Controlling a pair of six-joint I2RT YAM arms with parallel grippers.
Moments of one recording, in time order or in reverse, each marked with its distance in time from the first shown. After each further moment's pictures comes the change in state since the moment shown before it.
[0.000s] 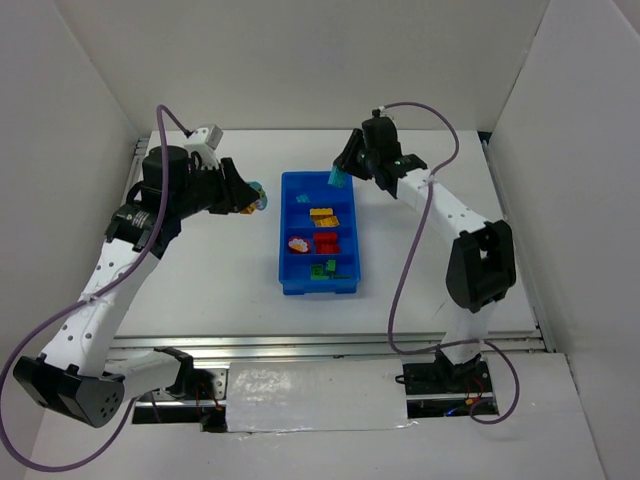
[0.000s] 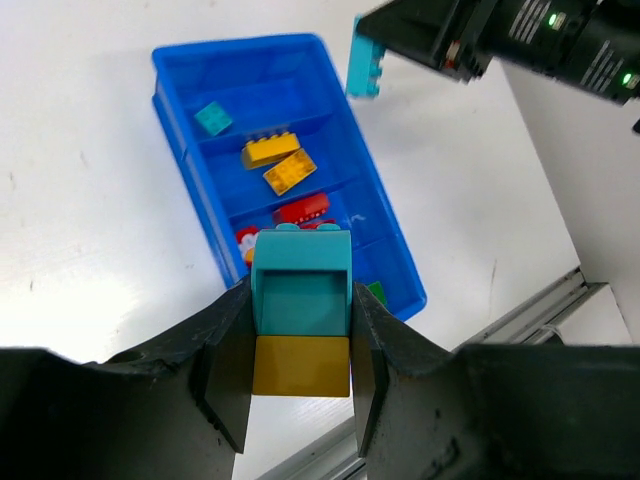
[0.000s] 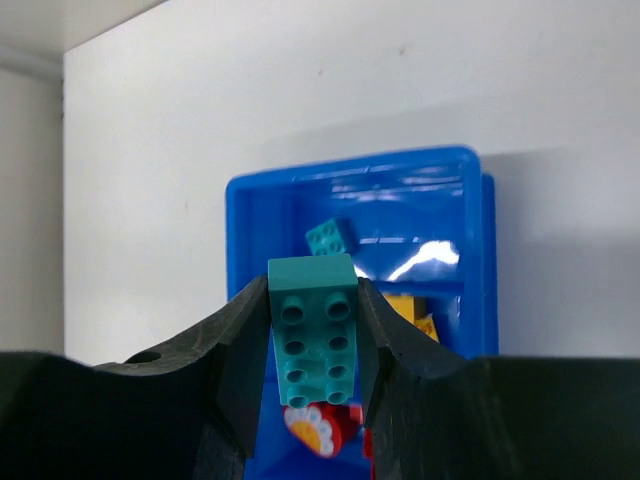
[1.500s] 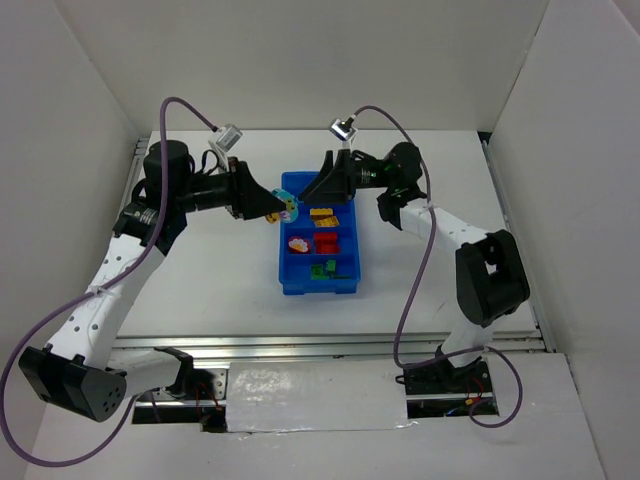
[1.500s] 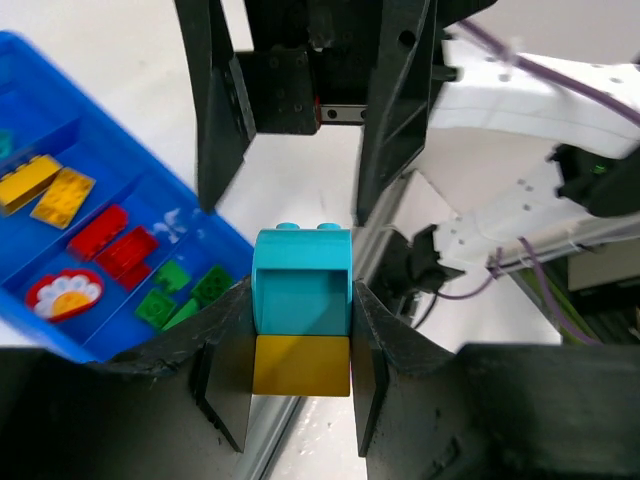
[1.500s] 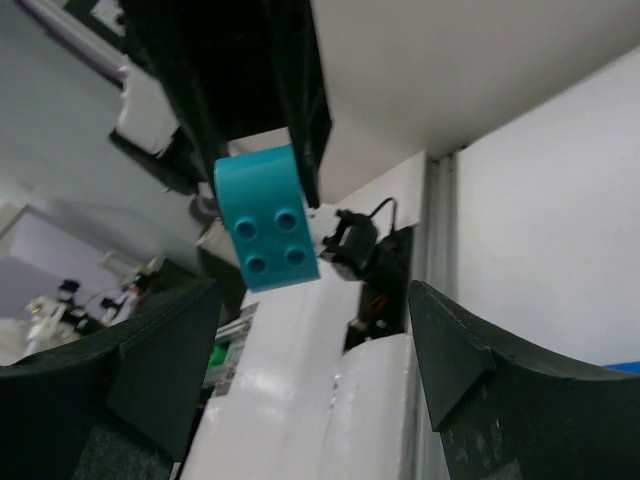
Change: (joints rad) left arm 0.008 0.028 -0.041 0.188 0.525 -0.045; right arm 0.021 -0.081 -0.323 1.126 -1.240 0.439
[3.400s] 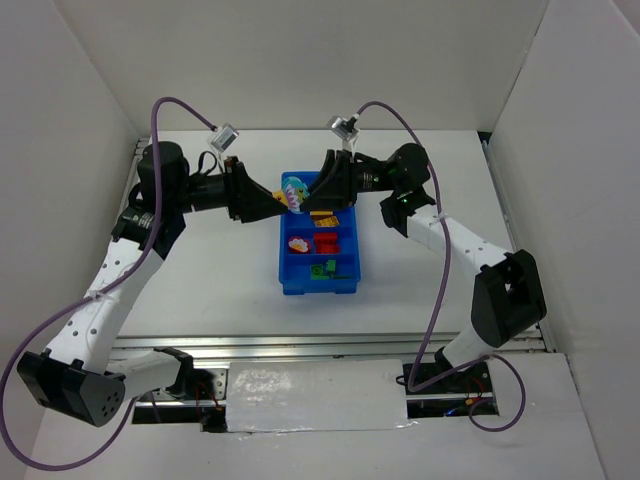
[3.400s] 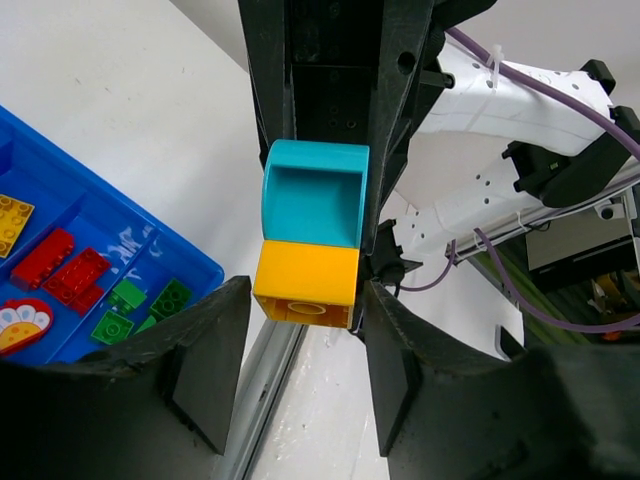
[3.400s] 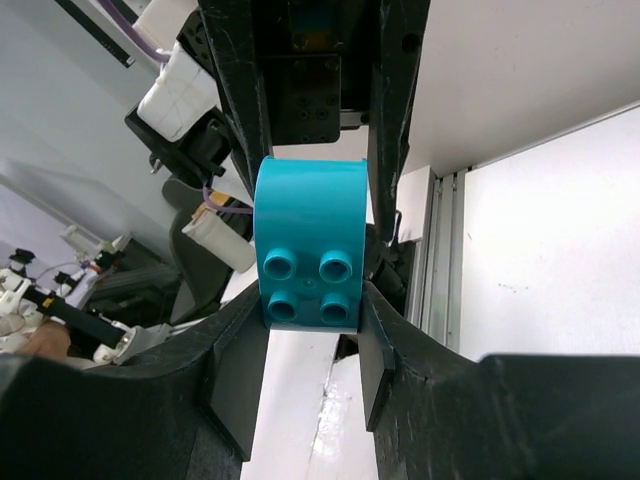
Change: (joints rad) left arm 0.003 -0.025 -0.029 0.122 0.133 -0.092; right arm 0.063 -0.145 -0.023 0.004 0.004 -0.011
